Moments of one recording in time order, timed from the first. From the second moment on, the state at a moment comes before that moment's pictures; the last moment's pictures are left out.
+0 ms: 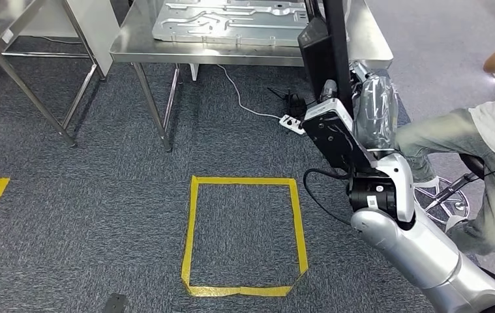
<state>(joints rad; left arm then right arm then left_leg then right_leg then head) -0.10 0.11 -0.96 -0.31 0.89 0.39 -0.41 -0.69 -0.40 0.65 -1.77 0.57 -0.51 0.58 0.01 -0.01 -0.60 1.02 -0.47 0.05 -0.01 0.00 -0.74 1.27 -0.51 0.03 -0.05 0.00</state>
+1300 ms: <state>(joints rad) -0.11 0.10 -0.96 -0.31 0.89 0.38 -0.39 -0.67 -0.41 0.61 -1.79 0.61 -0.47 0.58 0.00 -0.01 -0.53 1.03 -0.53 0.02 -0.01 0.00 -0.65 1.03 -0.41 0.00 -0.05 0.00</state>
